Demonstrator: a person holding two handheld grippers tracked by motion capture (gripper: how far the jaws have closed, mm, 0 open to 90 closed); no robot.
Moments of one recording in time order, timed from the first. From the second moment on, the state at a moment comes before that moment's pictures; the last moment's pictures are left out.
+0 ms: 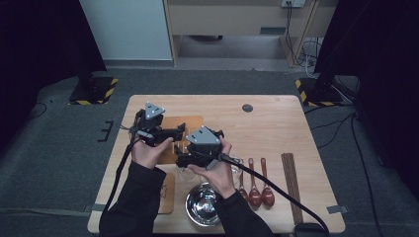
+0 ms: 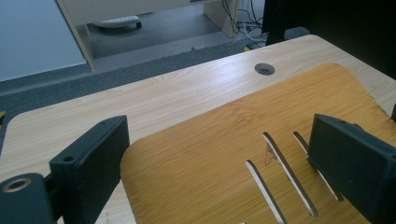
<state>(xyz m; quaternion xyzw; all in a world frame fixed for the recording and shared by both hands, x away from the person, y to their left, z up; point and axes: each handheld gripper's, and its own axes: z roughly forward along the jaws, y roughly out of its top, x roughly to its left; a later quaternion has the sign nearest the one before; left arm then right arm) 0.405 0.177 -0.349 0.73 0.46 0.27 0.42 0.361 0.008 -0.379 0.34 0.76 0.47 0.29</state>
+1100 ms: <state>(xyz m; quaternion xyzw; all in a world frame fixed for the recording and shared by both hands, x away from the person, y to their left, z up) 0.434 0.126 -0.343 0.73 0.44 0.27 0.44 0.383 -0.041 -0.374 0.35 0.75 0.47 0.32</state>
